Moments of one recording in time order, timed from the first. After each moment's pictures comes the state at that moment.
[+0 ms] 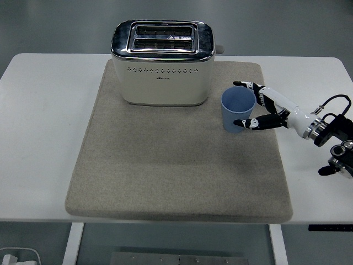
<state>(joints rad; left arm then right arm) -0.02 0.00 -0.06 -0.14 -0.03 -0.10 0.10 0.74 -0.51 0.48 1.08 -0.93 0.06 0.39</state>
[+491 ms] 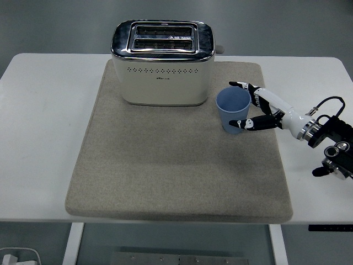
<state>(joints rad) -0.02 0.00 -0.06 -0.14 -0.03 -0.10 0.10 0.73 -0.47 0.48 1.06 -0.93 0.06 0.39</state>
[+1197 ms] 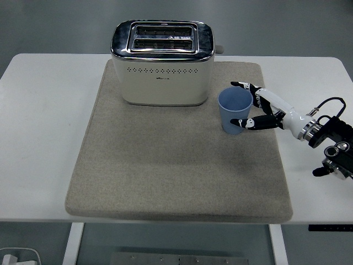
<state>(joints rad) -0.02 0.00 -0.06 -0.14 -0.03 -0.10 0.10 0.73 -0.47 0.48 1.04 -0.93 0.06 0.39</state>
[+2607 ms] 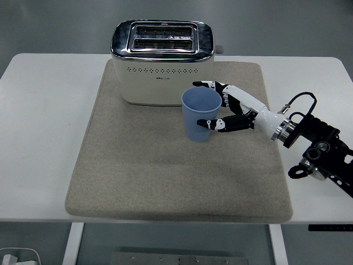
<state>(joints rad) -0.02 0.00 -0.06 -0.14 -0.03 -0.10 0.10 0.76 -0.42 0.47 1.29 -0.91 0.02 0.33</state>
